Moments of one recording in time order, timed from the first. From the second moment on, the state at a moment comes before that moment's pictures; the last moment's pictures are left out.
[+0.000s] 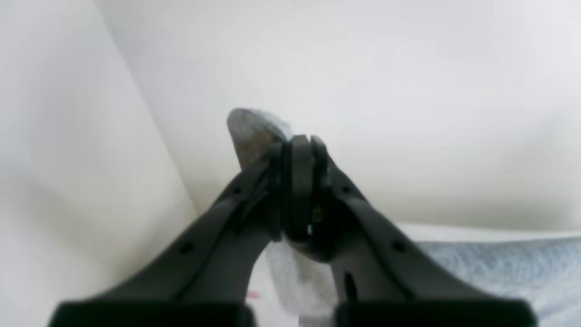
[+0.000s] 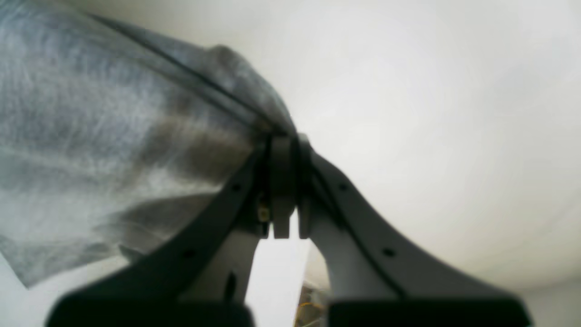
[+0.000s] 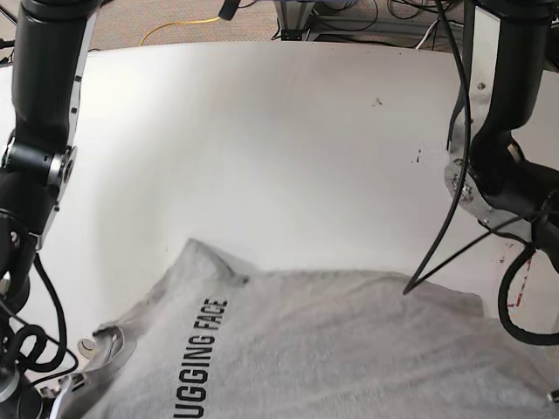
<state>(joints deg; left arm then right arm) -57.8 -11.0 -29.1 107.8 -10.7 -27.6 73.3 56.1 28.3 1.4 93.9 17.5 41.0 -69.4</state>
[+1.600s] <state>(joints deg) 10.9 -7.4 -26.6 110.1 -17.7 -32.8 72.1 -10.7 15.6 29.1 108.3 15.9 40.5 -70.0</state>
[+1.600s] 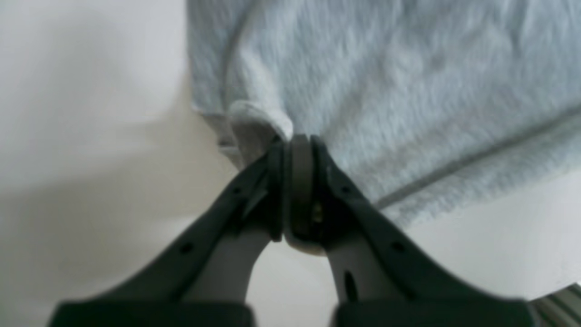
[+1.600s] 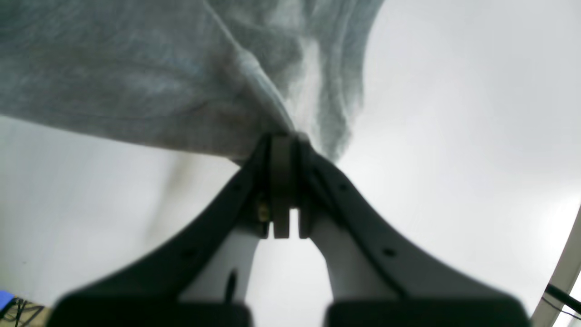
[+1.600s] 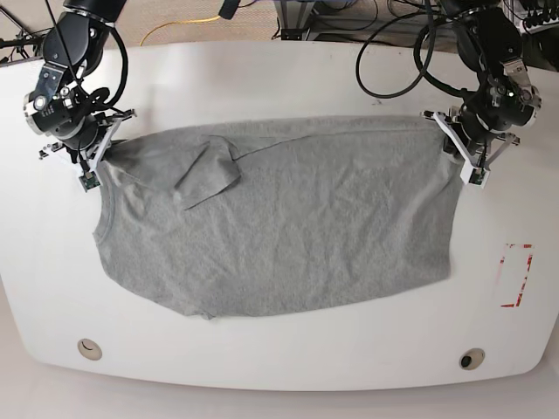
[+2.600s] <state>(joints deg) 11.4 -9.6 -26.5 110.0 -17.9 -32.8 71.8 -17.9 7.6 35.5 110.5 17.4 40.5 -70.0</state>
